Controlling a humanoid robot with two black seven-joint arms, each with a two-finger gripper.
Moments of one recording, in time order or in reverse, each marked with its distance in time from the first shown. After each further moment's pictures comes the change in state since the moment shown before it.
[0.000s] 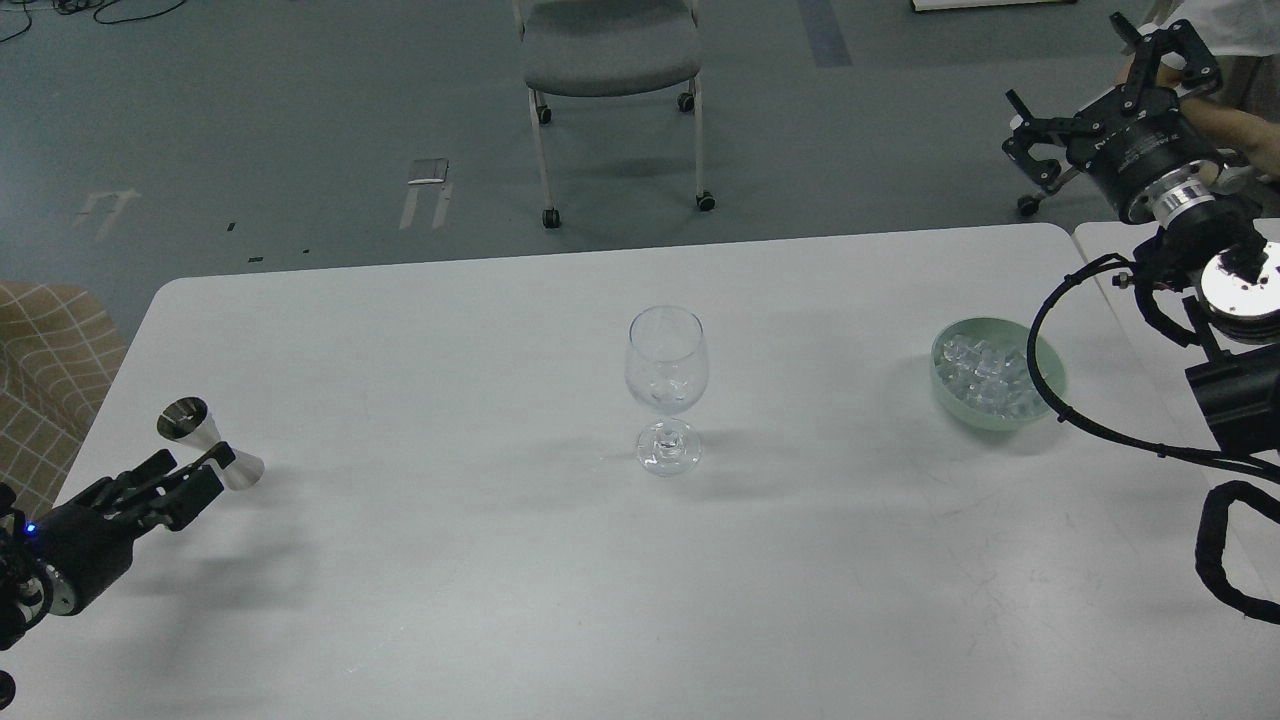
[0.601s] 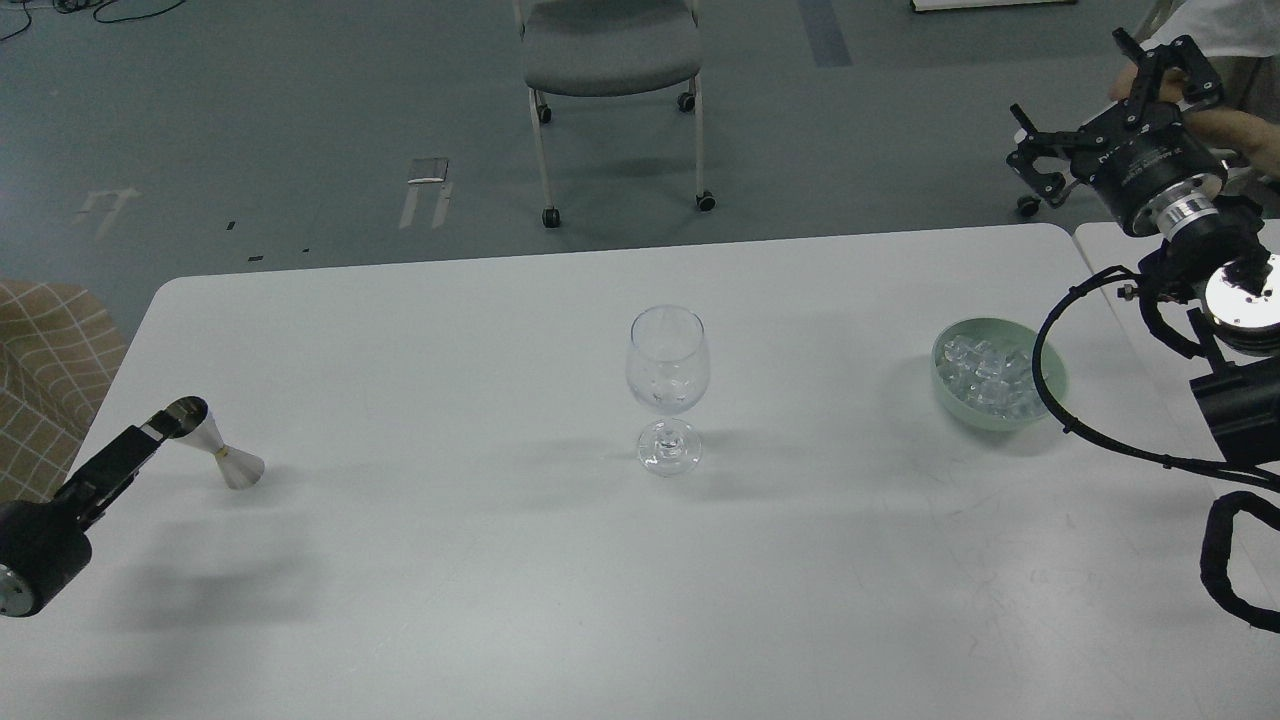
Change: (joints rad) left arm 0.062 0.162 -0.008 -0.245 -0.632 -0.147 0.000; right arm -0.021 -0.011 0.000 0.002 0.000 0.003 0.000
